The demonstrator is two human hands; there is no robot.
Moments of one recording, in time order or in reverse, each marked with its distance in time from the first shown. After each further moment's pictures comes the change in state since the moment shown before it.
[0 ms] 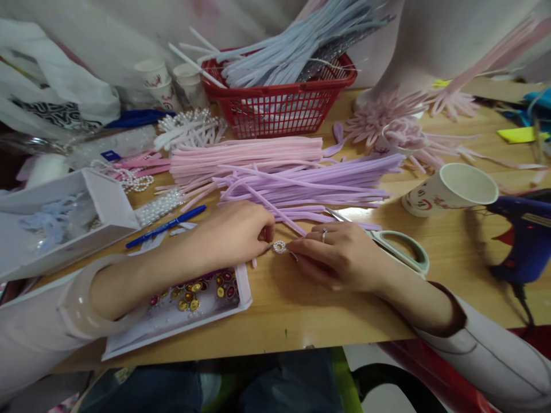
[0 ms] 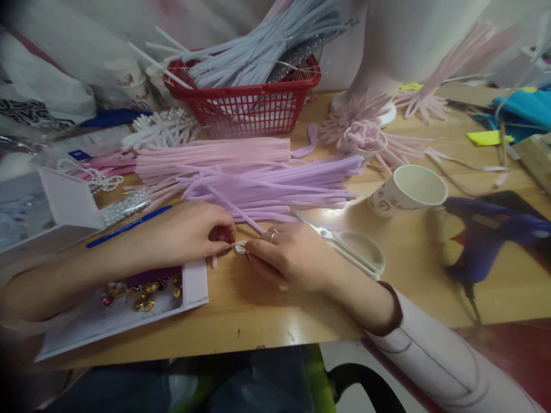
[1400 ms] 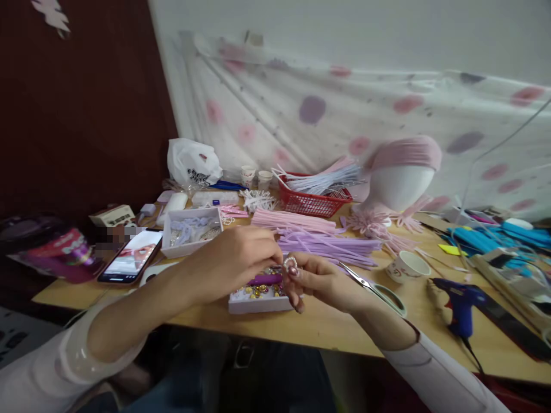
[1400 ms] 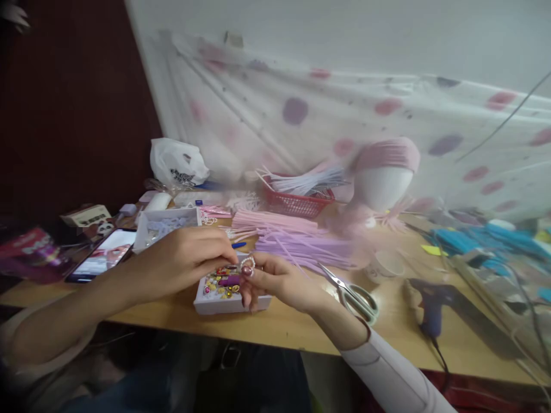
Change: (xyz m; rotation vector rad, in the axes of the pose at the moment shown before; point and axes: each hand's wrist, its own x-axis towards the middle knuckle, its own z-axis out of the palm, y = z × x) left_hand -0.189 -0.016 -0.040 -0.008 0.712 0.477; right_hand 0.101 -0.115 -0.021 1.453 -0.254 0.420
